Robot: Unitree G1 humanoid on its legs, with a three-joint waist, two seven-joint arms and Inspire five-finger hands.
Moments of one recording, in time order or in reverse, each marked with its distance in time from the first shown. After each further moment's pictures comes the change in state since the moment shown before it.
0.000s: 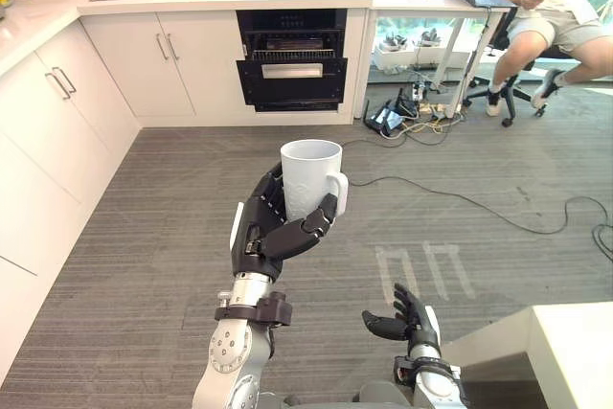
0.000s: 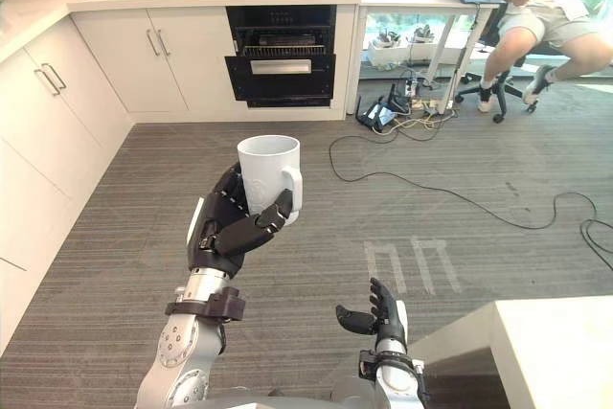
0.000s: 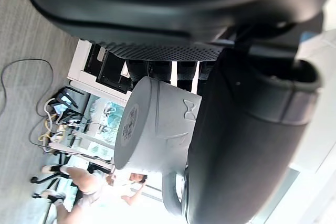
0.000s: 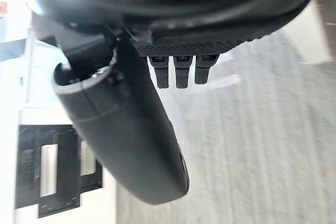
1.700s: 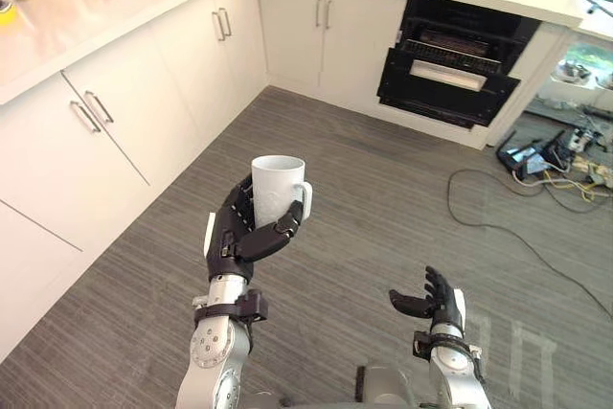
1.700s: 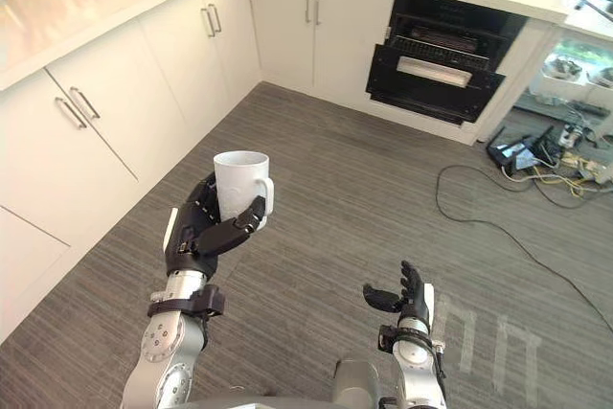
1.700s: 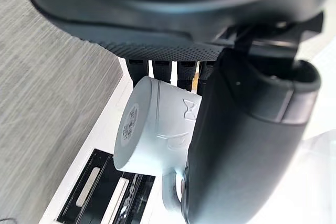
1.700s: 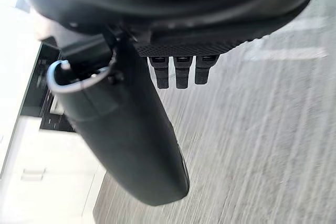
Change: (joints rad) left arm -0.006 0.032 0.144 0.086 0.067 0.035 0.052; right arm -0.160 -0.018 -0.143 0.133 -0.038 0.006 -0.083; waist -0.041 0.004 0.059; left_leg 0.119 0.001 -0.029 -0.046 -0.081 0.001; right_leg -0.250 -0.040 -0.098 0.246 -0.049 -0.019
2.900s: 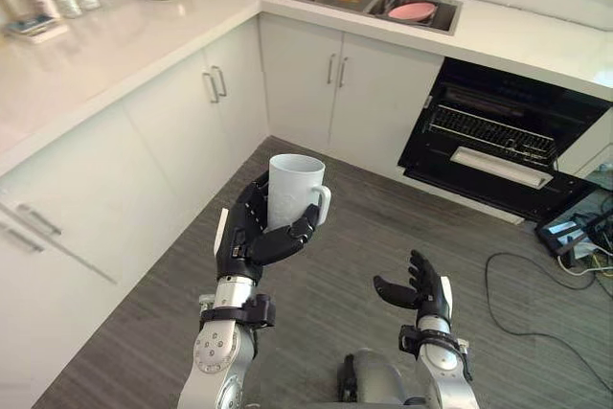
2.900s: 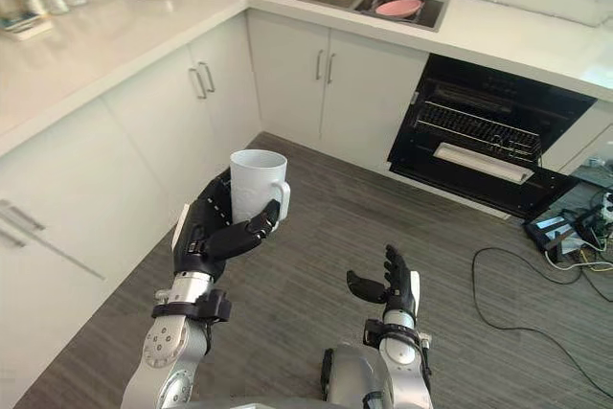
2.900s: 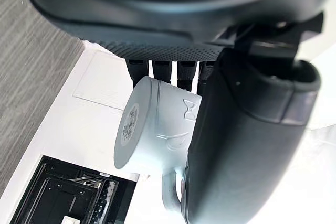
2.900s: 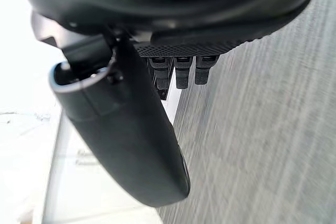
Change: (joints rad) left arm 0.010 0.013 -0.046 -0.008 0.039 0.004 -0.021; right arm 0.079 0.047 0.065 -0.187 0.011 0.001 0.000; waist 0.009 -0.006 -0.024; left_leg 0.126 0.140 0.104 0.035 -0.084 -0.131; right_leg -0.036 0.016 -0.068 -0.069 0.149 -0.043
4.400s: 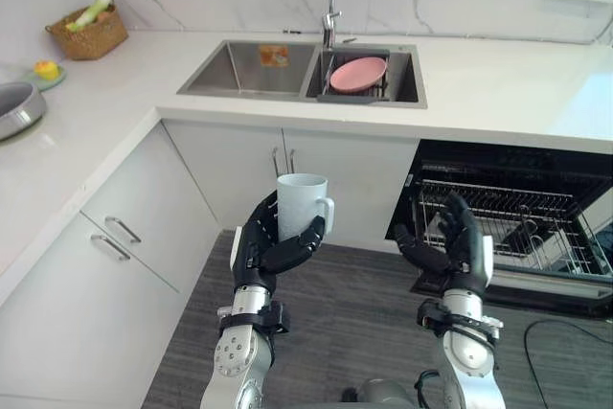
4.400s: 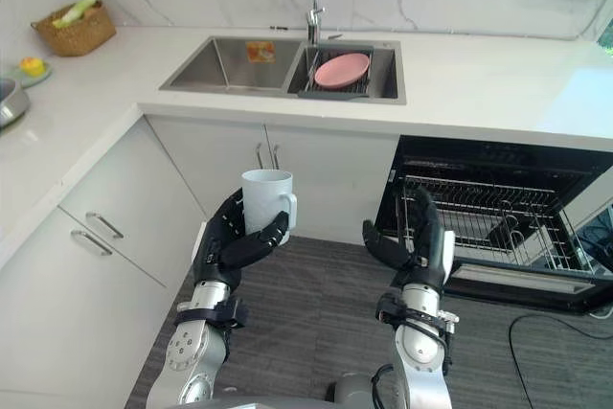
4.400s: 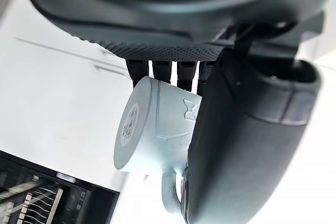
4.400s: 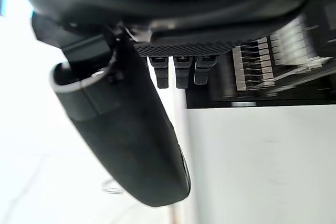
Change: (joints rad) left arm 0.055 -0.090 -0.034 0.005 0.003 0.011 -0.002; right arm 0.115 0.010 0.059 -0.579 0.047 -0.064 -0.043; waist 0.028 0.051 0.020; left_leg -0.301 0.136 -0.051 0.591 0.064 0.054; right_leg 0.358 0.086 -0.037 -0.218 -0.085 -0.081
